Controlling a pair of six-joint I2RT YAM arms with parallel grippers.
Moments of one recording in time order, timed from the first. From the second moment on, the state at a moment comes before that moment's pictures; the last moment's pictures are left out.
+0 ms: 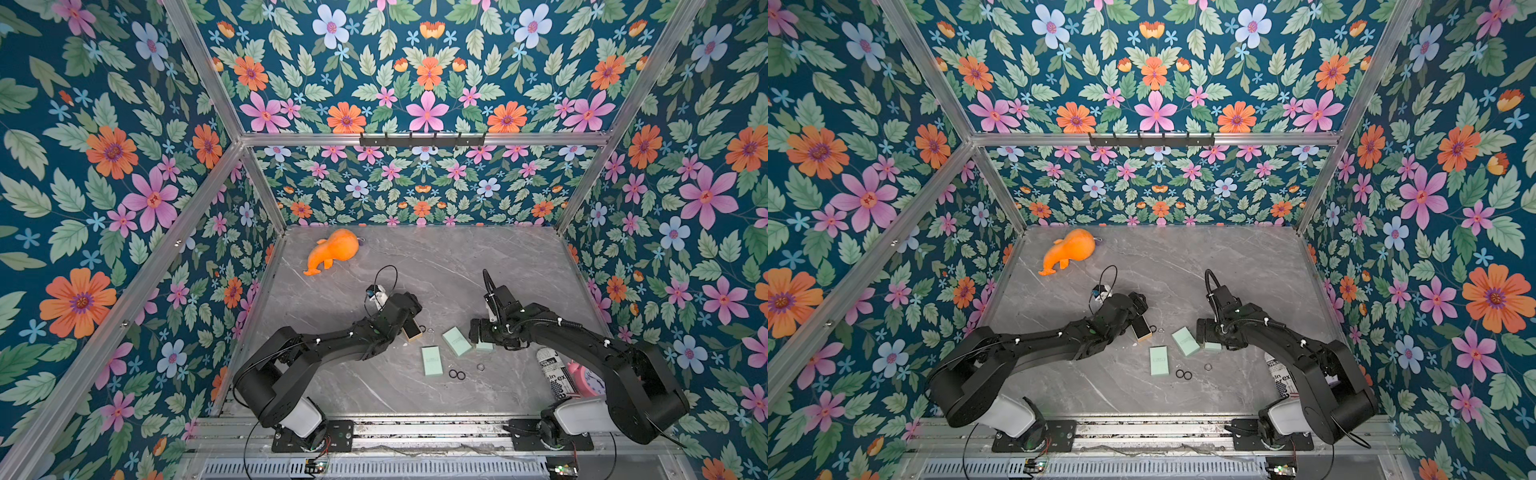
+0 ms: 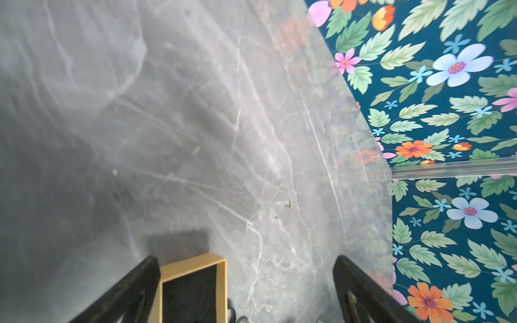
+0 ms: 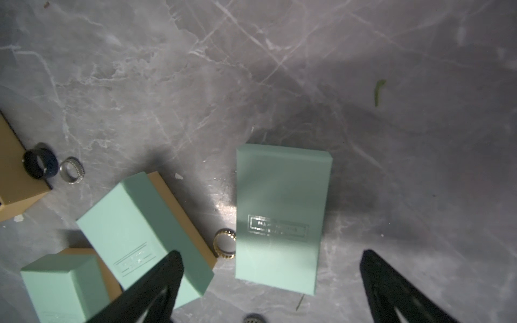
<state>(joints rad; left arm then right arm) -0.79 1.50 0.74 0.11 -0.35 -1.20 0.45 1.40 0.76 -0.60 -0.05 0.51</state>
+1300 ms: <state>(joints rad) -0.53 1.00 0.83 -0.63 -0.53 -0.43 0.49 1.59 0.92 -0.77 0.03 0.54</state>
